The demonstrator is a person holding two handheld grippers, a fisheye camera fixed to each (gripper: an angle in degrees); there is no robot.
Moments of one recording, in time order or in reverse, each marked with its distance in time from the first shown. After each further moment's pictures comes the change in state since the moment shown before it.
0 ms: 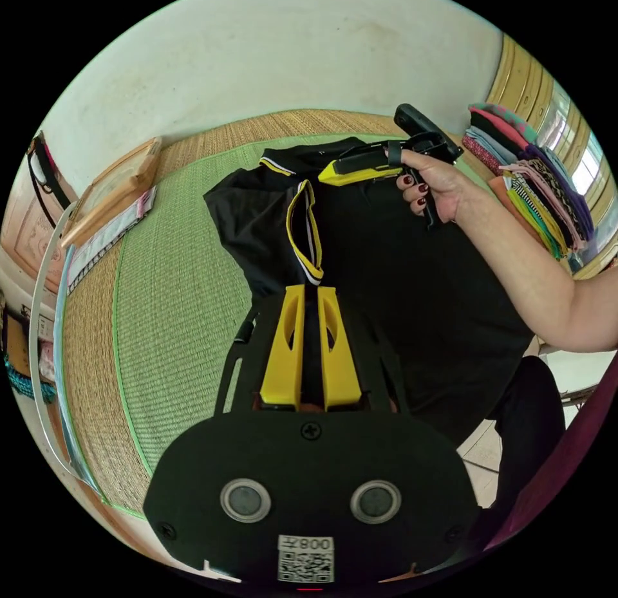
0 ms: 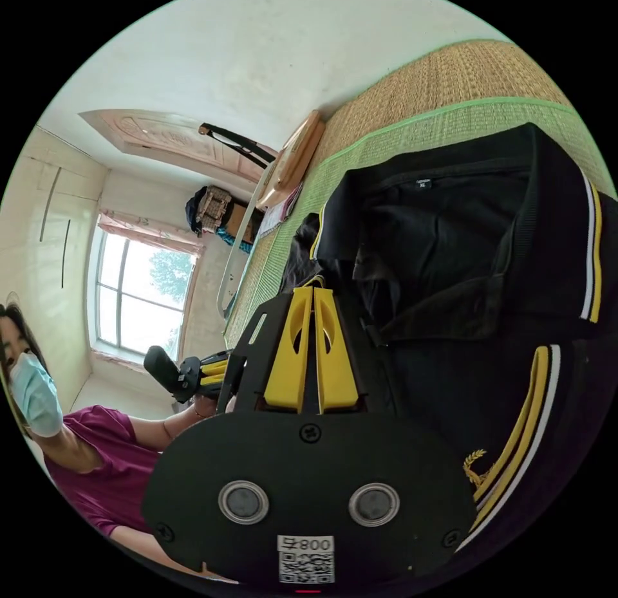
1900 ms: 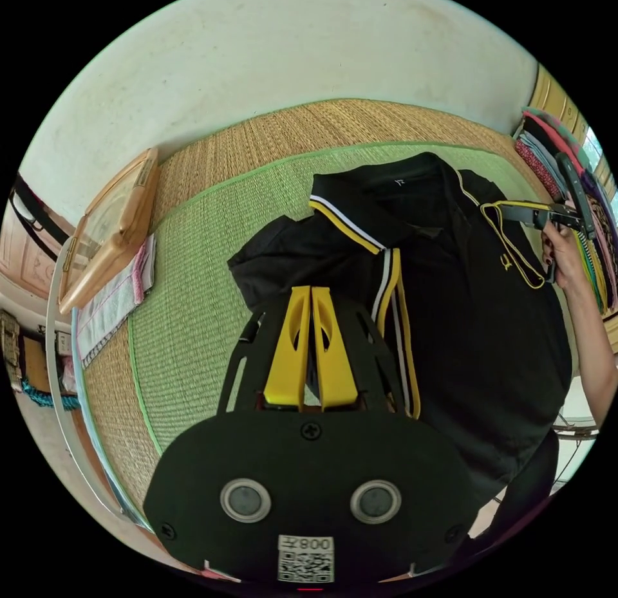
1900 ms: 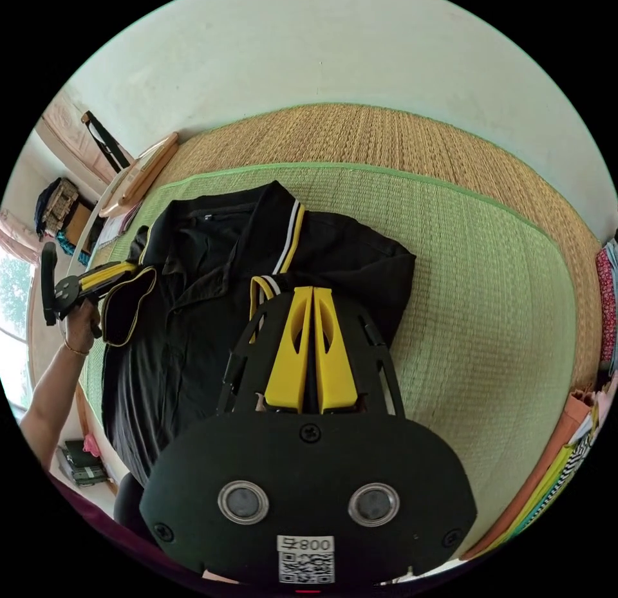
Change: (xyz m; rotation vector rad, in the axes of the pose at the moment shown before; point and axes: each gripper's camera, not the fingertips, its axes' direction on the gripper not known) left arm -0.019 -0.268 0.144 -0.081 -0.122 -0.012; right arm 0.018 0.094 -0.108 0.074 0.842 0.061
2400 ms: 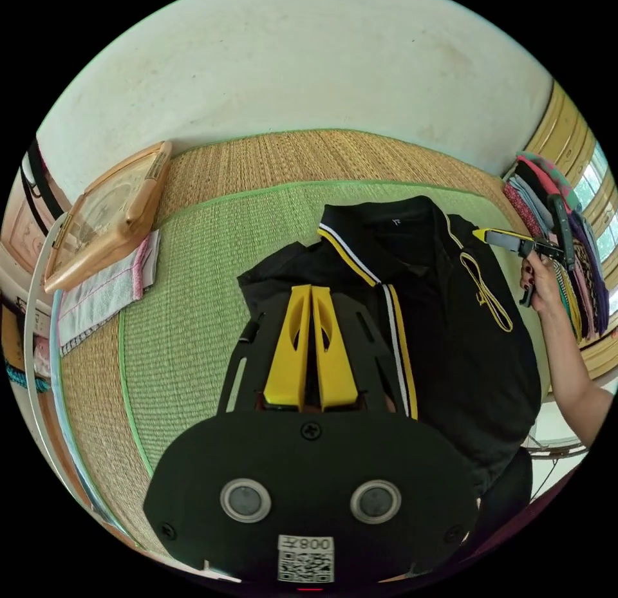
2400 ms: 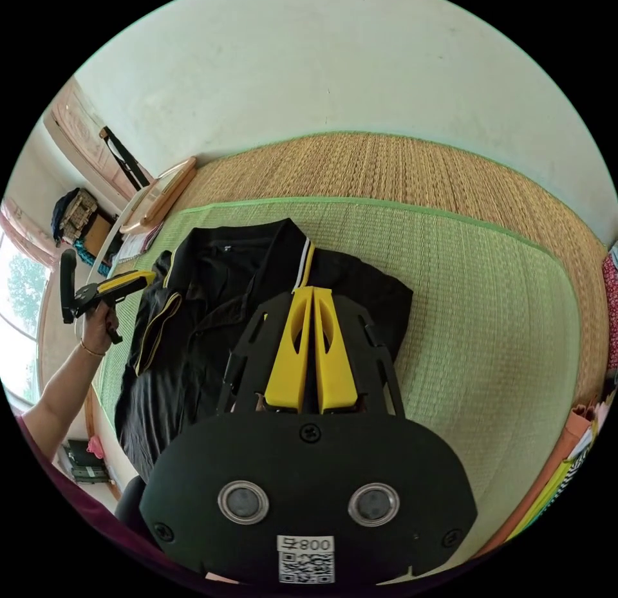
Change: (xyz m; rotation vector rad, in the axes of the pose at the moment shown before) left arm -0.059 0.003 -0.024 0.070 0.127 -0.134; right arm 0.016 0.003 -0.035 0.081 -0.073 -0.003
